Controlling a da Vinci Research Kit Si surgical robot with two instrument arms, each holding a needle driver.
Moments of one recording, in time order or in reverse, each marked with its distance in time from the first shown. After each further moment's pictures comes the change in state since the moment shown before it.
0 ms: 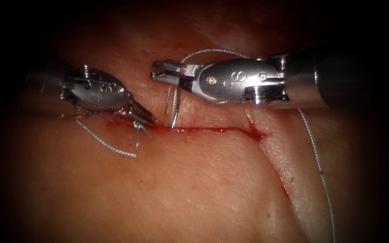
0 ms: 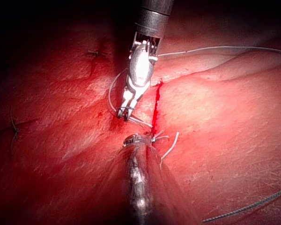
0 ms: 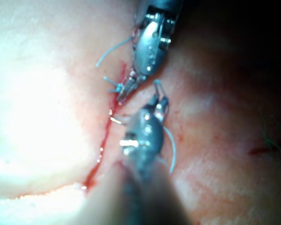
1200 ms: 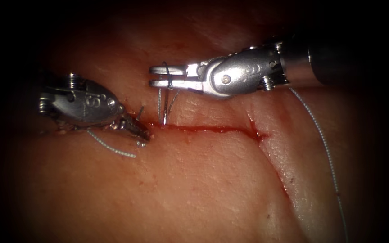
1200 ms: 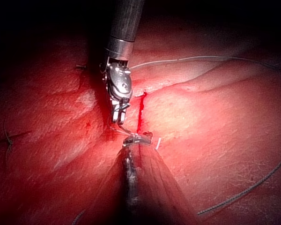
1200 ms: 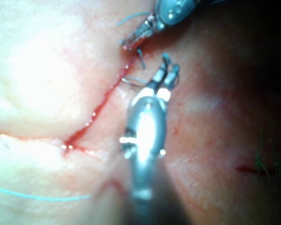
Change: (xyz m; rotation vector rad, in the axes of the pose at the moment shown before) right arm 0.000 0.000 -0.001 0.216 0.463 -0.081; left arm 0.003 0.006 -0.004 0.000 0.003 0.045
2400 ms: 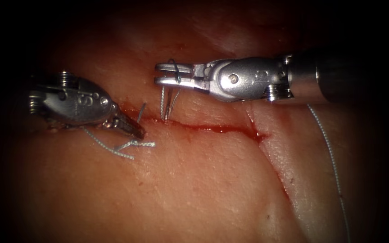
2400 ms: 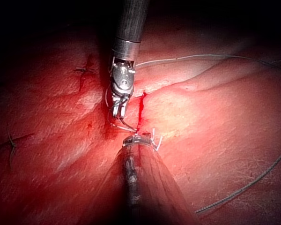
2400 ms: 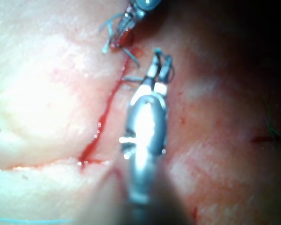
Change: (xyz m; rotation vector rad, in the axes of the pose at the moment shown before) right arm 0.001 0.000 -0.001 -0.040 -0.017 0.132; left arm 0.000 0.000 -0.001 0.003 -0.003 0.075
